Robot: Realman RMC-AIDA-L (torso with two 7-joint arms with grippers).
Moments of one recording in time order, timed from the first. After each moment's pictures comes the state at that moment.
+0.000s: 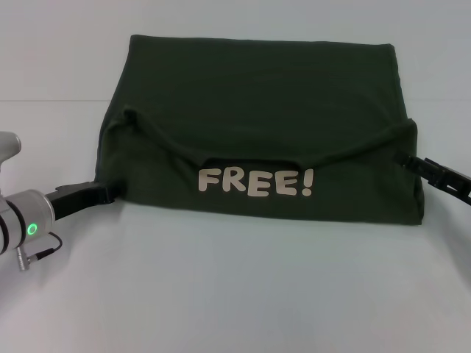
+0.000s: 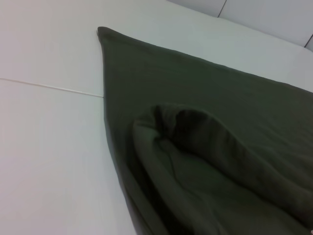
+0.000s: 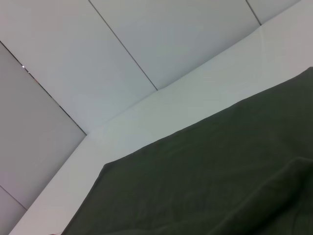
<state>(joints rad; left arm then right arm) -0.57 -2.06 0.91 0.39 1.67 0.69 -1.65 0.50 2.07 -0.44 -0.36 -1.74 -1.09 1.53</state>
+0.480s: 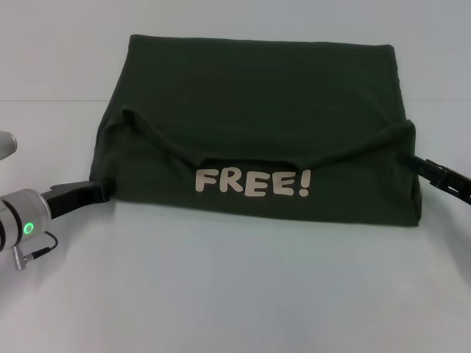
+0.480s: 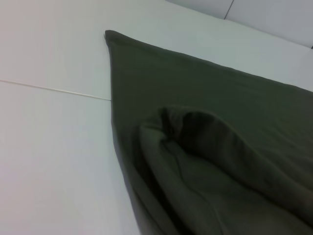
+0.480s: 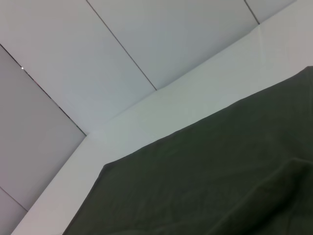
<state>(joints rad) -0.57 -2.06 0.91 0.40 1.67 0.68 -1.64 0.49 2.07 -0.45 -0.36 -1.74 -1.09 1.55</state>
